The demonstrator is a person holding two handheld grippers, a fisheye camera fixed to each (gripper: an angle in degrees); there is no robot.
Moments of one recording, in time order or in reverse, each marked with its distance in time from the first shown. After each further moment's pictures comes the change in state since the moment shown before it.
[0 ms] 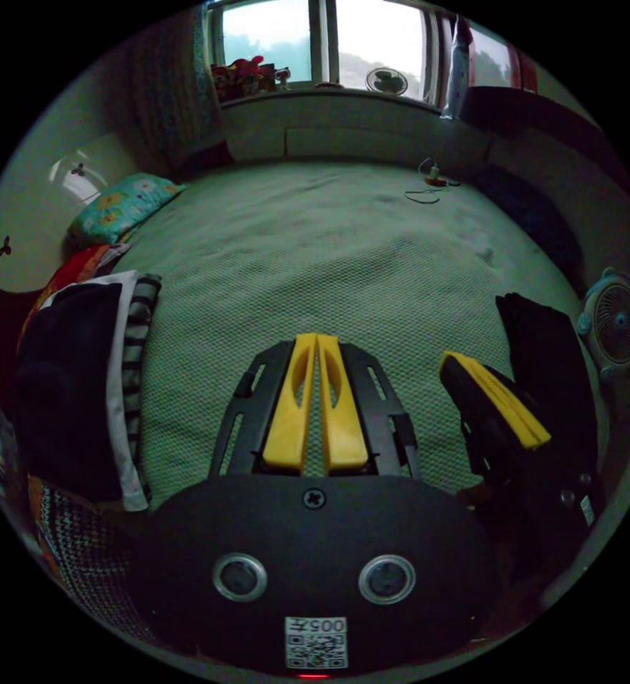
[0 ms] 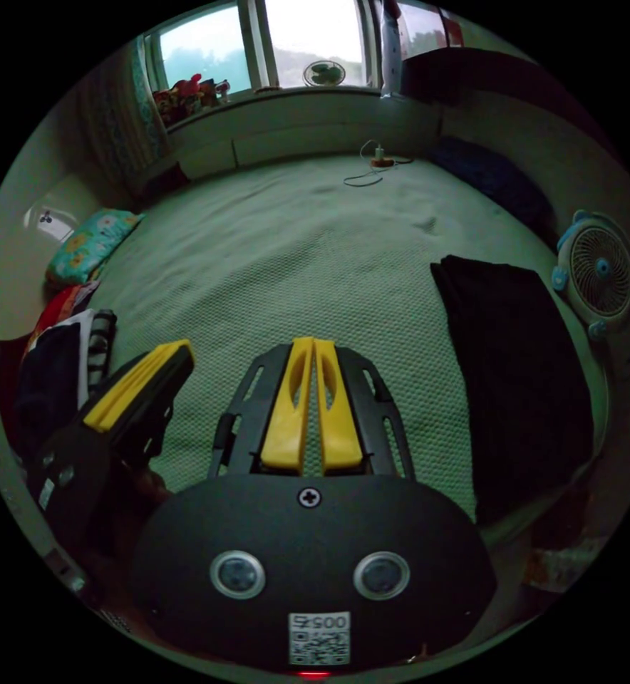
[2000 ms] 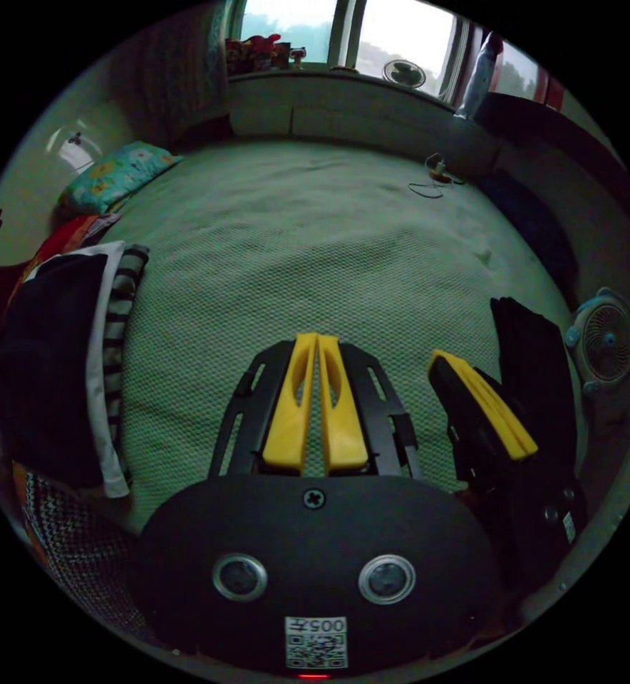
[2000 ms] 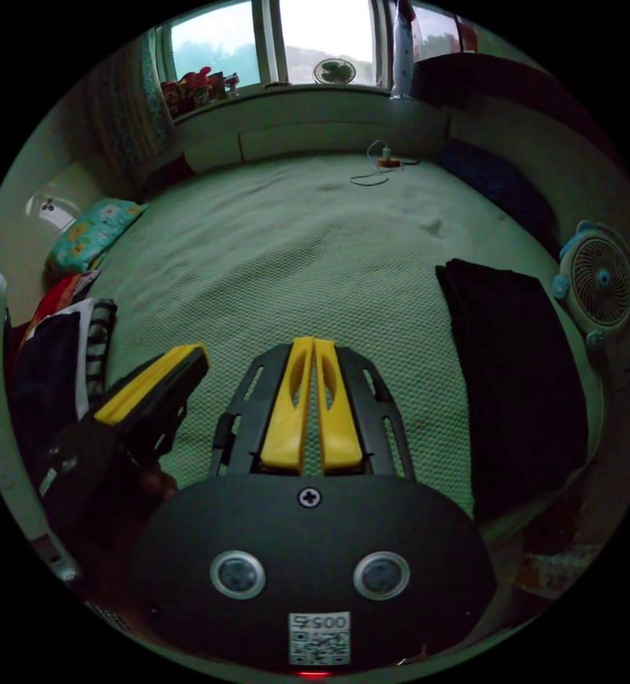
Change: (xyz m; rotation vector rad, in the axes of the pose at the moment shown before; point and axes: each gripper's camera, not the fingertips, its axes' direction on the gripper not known) left arm -0.053 -0.009 0.020 -0.074 0.075 -0.063; right arm -0.032 -0.006 -0.012 -0.013 0.014 -0.037
